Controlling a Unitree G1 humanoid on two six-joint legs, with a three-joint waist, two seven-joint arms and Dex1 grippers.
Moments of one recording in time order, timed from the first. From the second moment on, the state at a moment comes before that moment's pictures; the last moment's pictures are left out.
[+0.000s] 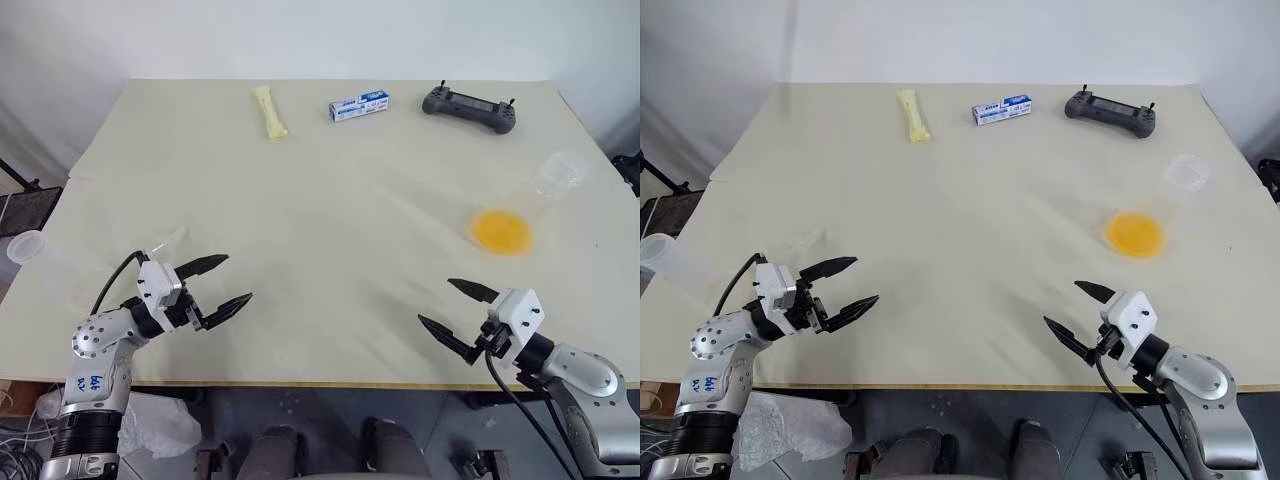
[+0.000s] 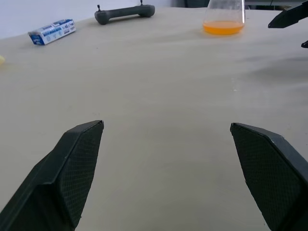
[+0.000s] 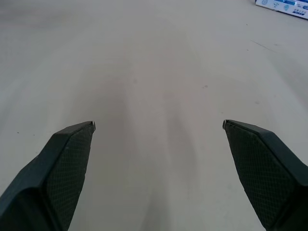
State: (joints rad) left arm -0.16 0.55 0.21 0.16 -0.43 -0.12 -1.02; right arm 0.14 -0.59 -0.18 -0.27 0.34 0.04 0.80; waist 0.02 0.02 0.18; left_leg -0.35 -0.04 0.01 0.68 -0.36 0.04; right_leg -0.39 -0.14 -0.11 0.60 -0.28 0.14
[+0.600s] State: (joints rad) left arm -0.16 0.52 0.24 0.08 -0.44 0.00 -0.84; right arm 0.02 -0.57 -0.12 -0.21 0.34 0.04 0.82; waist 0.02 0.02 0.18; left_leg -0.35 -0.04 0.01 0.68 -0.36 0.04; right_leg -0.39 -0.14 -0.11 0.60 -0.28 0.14
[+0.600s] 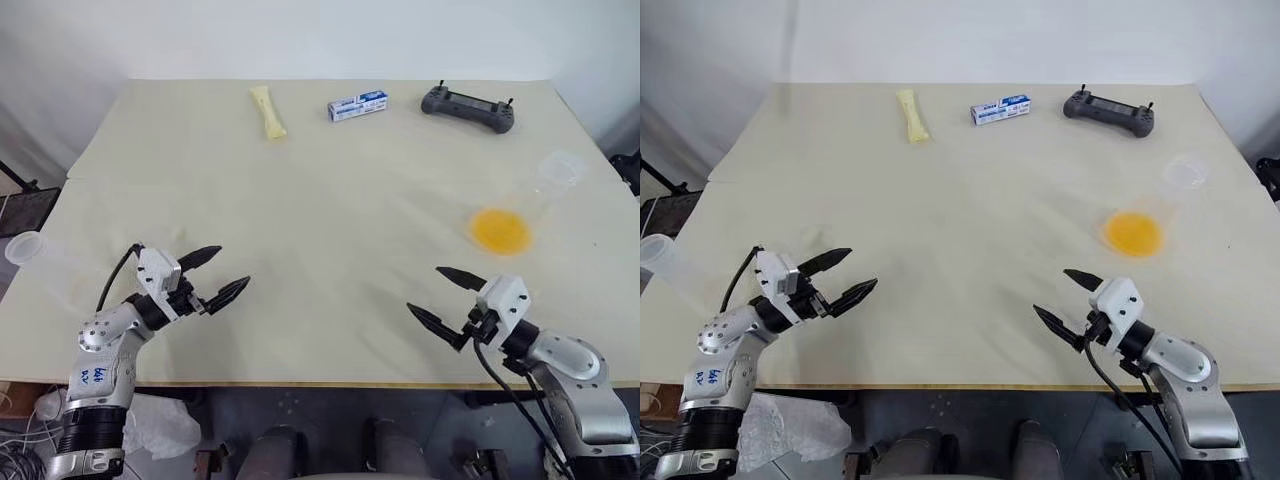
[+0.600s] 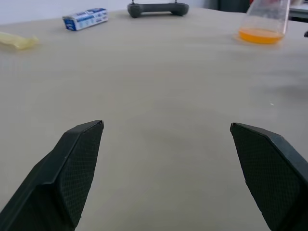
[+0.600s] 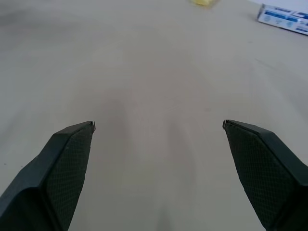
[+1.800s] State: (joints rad) left arm 0.25 0.55 0.85 -0.17 -0.64 0.14 -0.38; right arm -0.26 -0.53 -0.04 0.02 0.38 0.03 1.04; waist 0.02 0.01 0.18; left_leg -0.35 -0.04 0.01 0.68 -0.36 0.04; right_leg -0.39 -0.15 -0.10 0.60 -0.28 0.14
